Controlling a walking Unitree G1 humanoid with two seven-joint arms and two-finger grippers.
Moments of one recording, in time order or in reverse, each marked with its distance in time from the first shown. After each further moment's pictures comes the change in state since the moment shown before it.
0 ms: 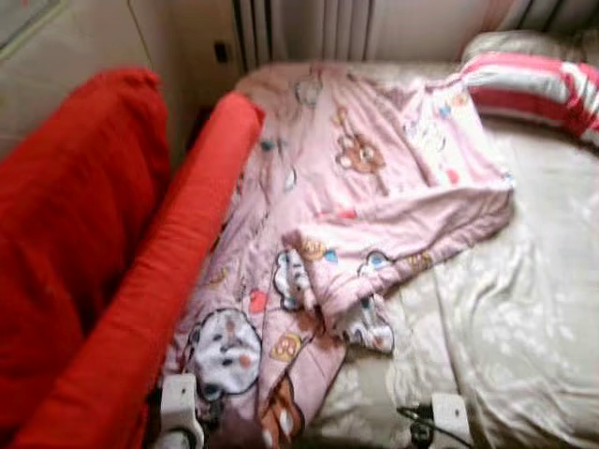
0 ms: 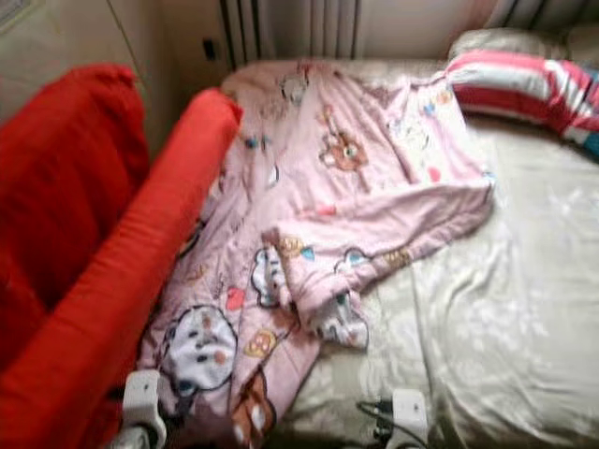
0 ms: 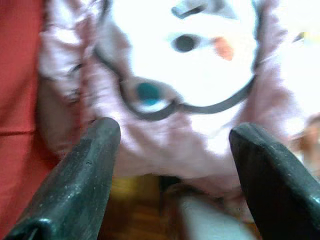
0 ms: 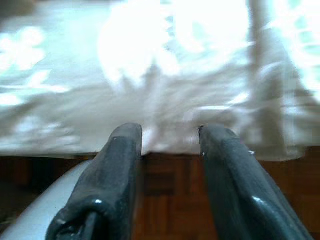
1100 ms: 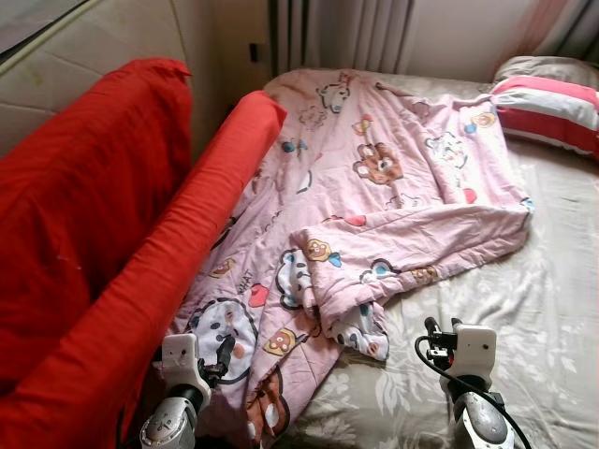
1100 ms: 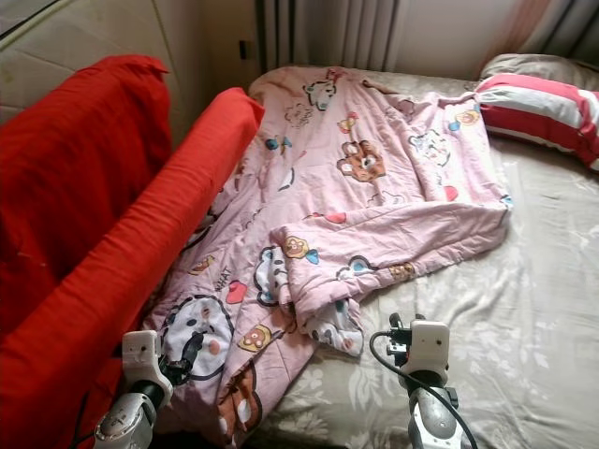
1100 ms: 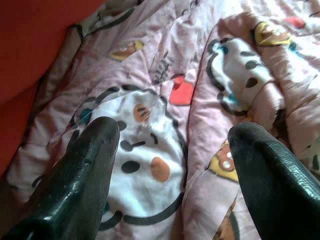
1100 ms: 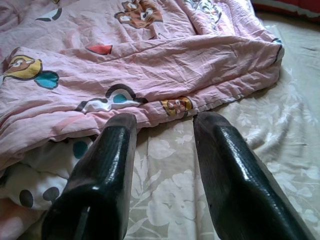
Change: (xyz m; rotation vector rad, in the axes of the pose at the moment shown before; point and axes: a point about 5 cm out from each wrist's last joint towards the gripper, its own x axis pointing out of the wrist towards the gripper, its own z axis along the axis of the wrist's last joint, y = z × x) left arm -0.007 -0.004 0.063 -0.014 -0.454 -0.117; right arm -0.015 0.007 0.112 -0.027 -0.704 0.046
